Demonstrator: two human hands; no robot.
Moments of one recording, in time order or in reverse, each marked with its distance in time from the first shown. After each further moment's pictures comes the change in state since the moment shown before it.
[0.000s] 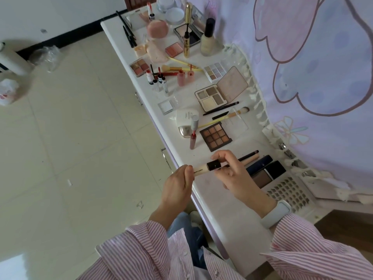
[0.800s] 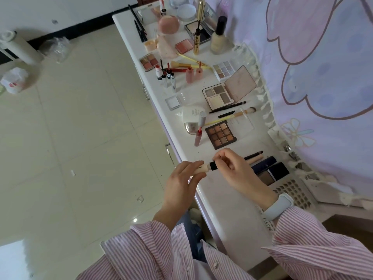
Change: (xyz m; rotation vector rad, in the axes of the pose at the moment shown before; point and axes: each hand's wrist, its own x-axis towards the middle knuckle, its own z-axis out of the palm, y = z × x) left_hand -0.007 -0.015 0.010 0.042 0.244 0.267; right_hand 0.006 -0.016 -0.002 -0.273 -0.016 0.009
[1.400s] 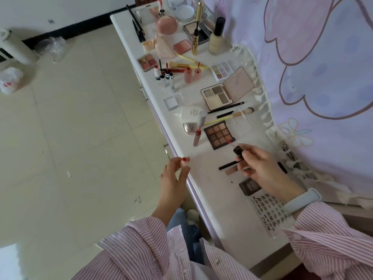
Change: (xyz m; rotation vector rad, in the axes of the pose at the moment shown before) left_hand -0.001 -0.020 0.005 -0.237 -0.006 -0.429; right_hand -0.002 0.027 -0.042 0.609 0.104 0.294
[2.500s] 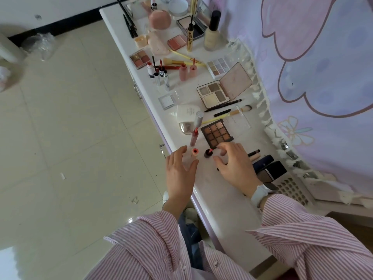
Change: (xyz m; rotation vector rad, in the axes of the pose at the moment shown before) left_hand 0.024 0.007 0.030 0.178 0.190 0.114; right_hand 0.037 0.034 0.033 -1.100 0.213 -0.580
